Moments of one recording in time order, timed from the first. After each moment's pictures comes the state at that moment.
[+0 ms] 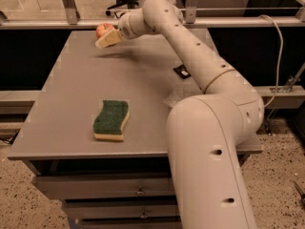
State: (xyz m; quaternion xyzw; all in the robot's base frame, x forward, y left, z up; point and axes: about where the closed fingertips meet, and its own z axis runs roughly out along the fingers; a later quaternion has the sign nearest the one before) arm 0.894 0.117 0.883 -0.44 0.72 0.18 0.51
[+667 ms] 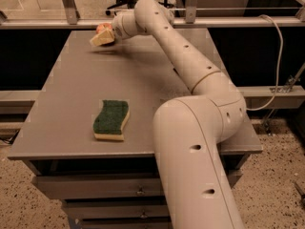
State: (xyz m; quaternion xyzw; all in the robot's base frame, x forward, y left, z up) arm 0.910 0.148 0.873 -0.42 0.72 0.19 0.51
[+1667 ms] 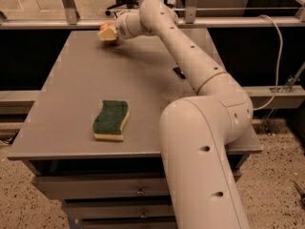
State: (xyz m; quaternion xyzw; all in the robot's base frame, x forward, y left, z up) arm 0.907 0.139 0.878 -0.40 0.72 0.21 0.52
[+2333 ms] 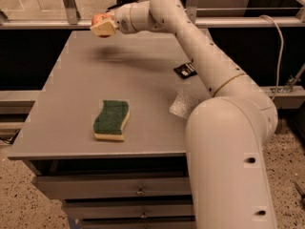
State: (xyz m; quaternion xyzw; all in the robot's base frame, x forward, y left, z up) arm 0.846 0.141 0.932 -0.44 0.66 0.28 0.54
